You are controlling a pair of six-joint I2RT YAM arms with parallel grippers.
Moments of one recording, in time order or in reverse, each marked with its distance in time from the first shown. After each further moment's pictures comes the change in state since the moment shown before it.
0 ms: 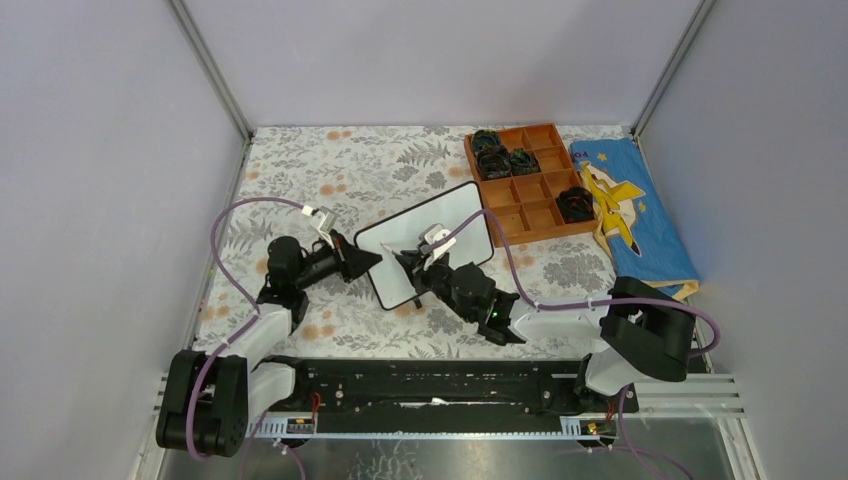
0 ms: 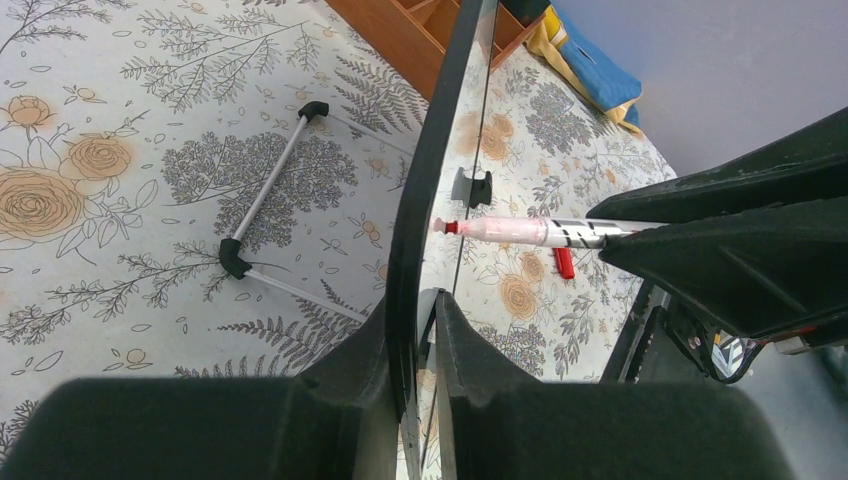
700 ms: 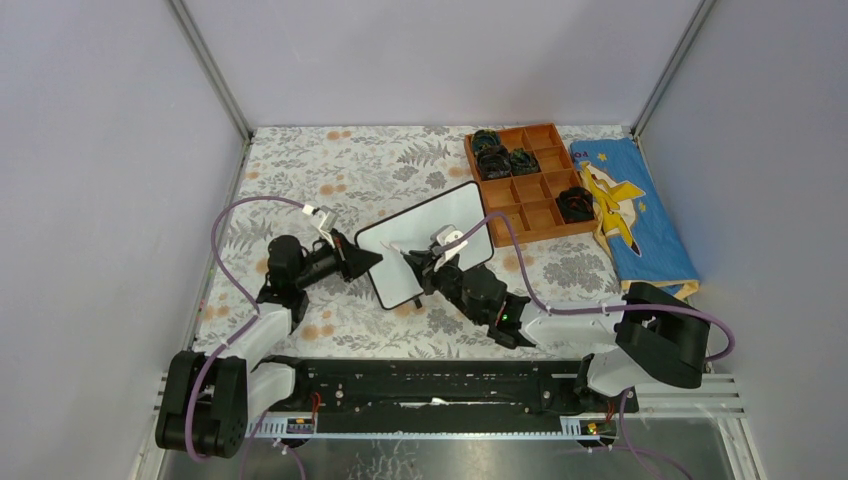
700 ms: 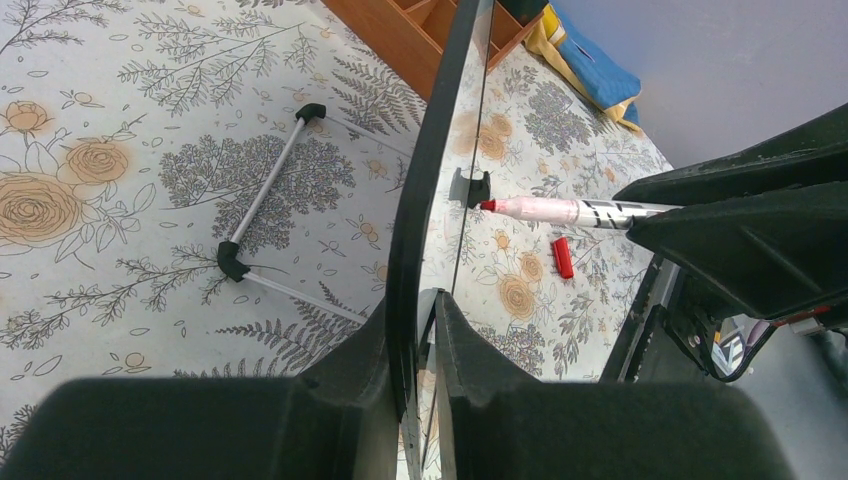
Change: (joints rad) left arm -0.006 -0.004 0.010 -0.017 -0.001 0.007; right arm -0.005 -0.073 -0.070 0.011 0.010 0.011
